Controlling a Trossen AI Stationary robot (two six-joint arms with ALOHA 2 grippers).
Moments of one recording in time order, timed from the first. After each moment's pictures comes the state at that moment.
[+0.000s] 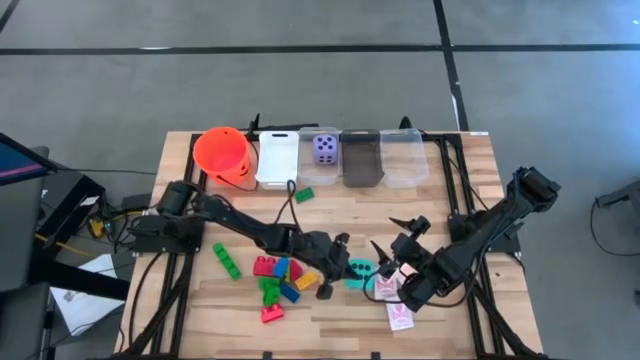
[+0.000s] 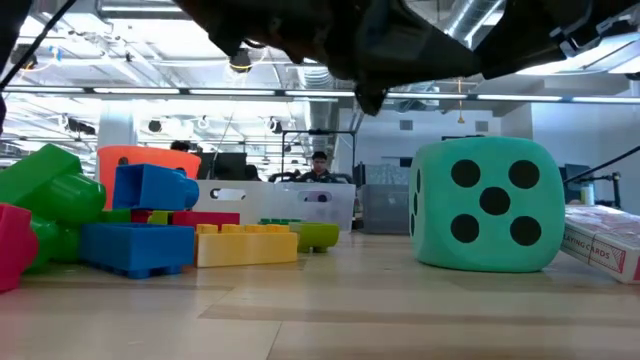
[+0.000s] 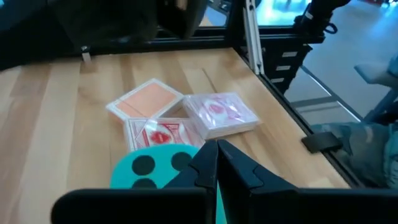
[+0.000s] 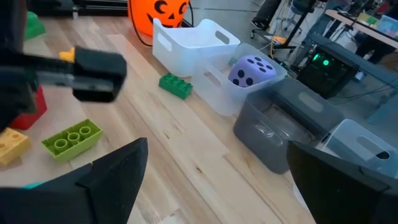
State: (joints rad) left arm -0.24 1.97 1.21 0.39 0.11 -0.06; right arm 0.70 1.51 0.99 -0.90 1.20 1.13
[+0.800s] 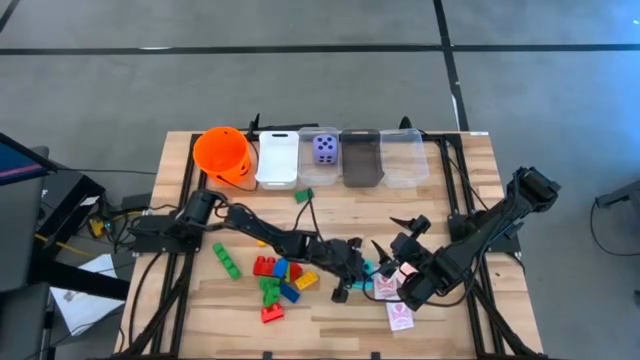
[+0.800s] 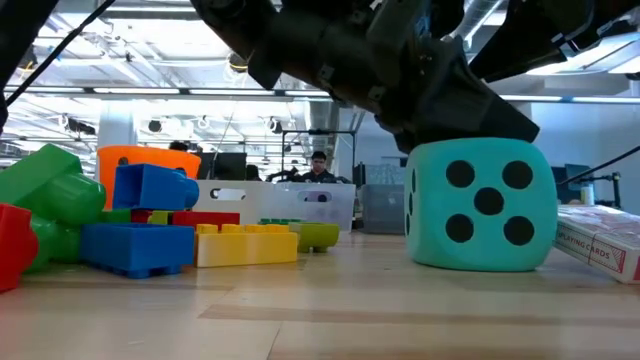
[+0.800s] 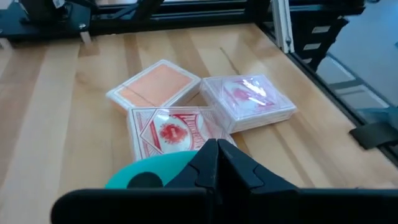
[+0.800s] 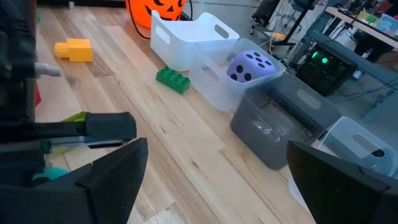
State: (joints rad) left arm -0.24 2.16 1.37 0.31 0.05 -0.01; right arm 0.70 1.51 0.99 -0.92 1.18 1.13
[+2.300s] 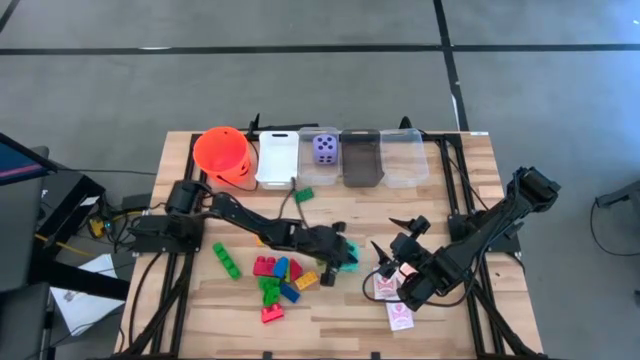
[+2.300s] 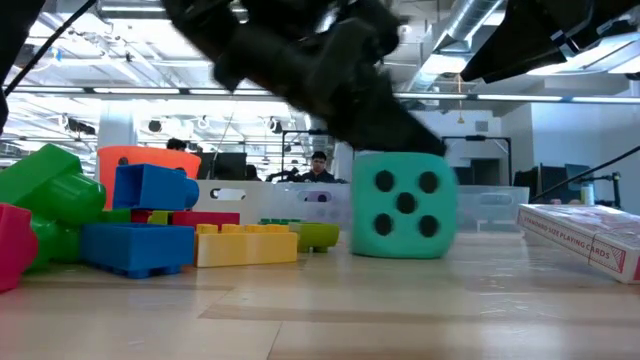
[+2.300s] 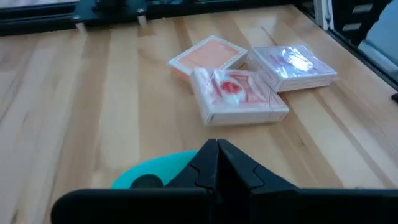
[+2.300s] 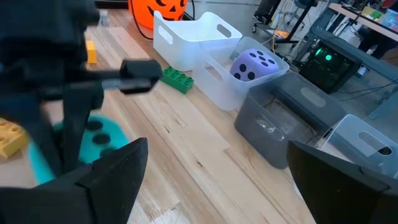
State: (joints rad) left arm -0.17 1.99 1.10 0.37 -0.01 0.04; right arm 0.70 1.51 0.99 -0.90 1.17 1.13
